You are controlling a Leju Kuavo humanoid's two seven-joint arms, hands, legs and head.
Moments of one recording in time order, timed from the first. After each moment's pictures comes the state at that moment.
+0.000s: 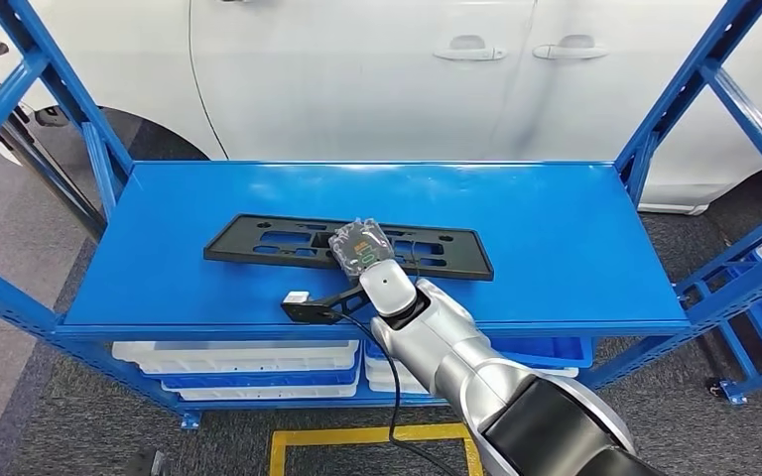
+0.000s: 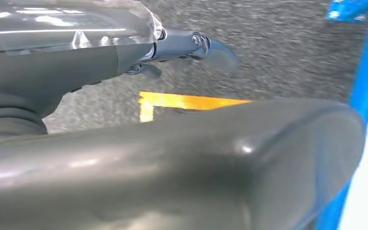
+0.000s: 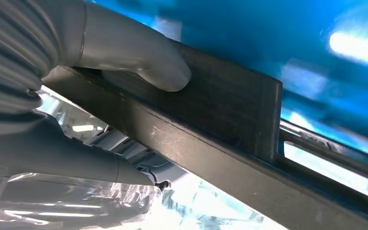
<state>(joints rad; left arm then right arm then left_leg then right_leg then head) -0.17 -0.10 1.14 -0.21 -0.90 -0.17 -0.27 -0.91 0.30 0.57 -0.32 1.48 -0.14 0.15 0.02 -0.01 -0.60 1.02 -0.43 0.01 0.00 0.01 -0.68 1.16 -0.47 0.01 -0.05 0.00</state>
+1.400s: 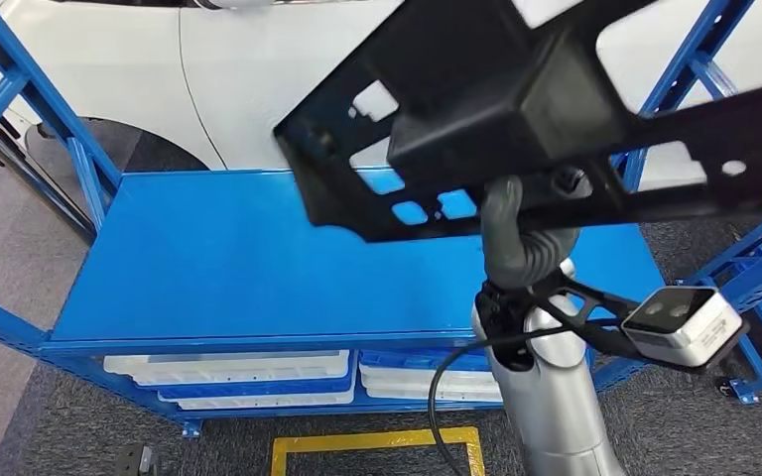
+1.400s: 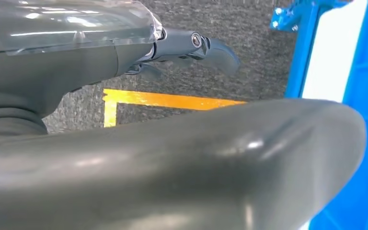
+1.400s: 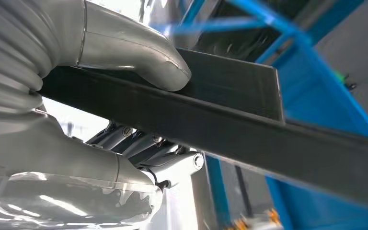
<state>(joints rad) -0.17 -0.08 1.14 -0.21 -0.86 -0.20 -0.39 -0.44 0.11 0.28 -1.76 -0.15 0.21 -0.65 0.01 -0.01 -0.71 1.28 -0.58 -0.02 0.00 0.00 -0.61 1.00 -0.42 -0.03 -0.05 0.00</state>
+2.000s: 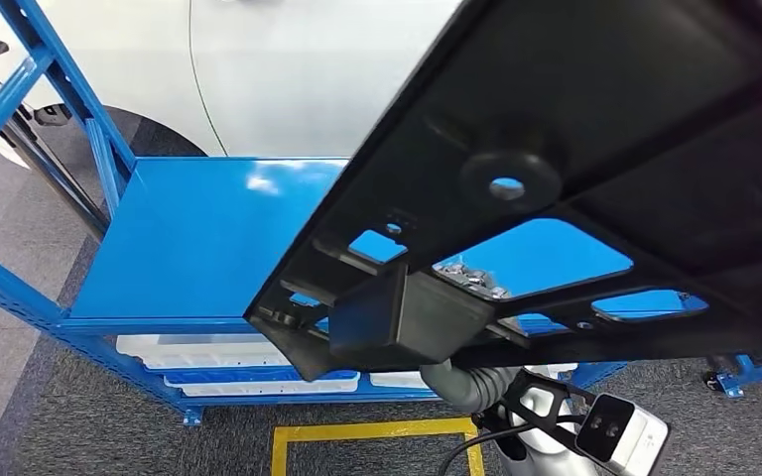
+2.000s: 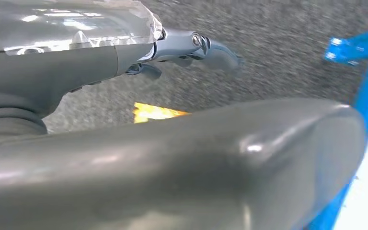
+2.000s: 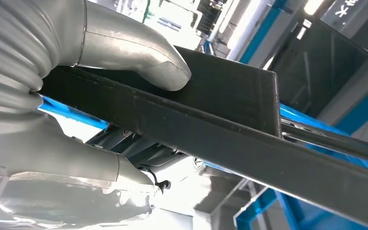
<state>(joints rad) -0.11 -0.06 1.18 -0.21 -0.83 -0.18 -0.36 -0.19 0.01 0.40 -1.85 -0.09 0.36 -0.70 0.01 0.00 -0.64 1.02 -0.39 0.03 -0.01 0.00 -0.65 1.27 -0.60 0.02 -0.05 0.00</state>
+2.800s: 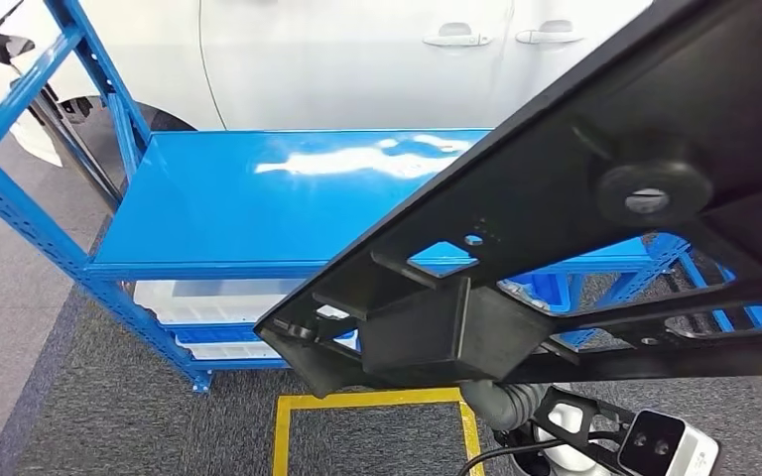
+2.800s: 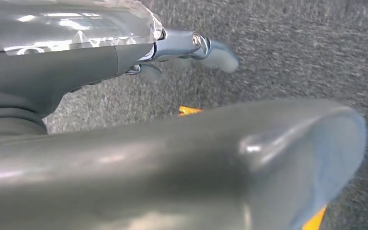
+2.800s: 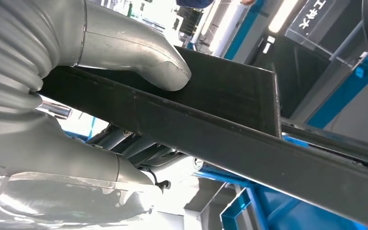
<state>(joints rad) -0.10 -0.06 1.19 -0.21 -0.85 -0.18 -0.32 -0.13 -0.01 0.35 -1.91 -0.16 0.39 -0.70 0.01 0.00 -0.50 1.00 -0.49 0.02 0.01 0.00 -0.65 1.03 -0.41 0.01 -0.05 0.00</state>
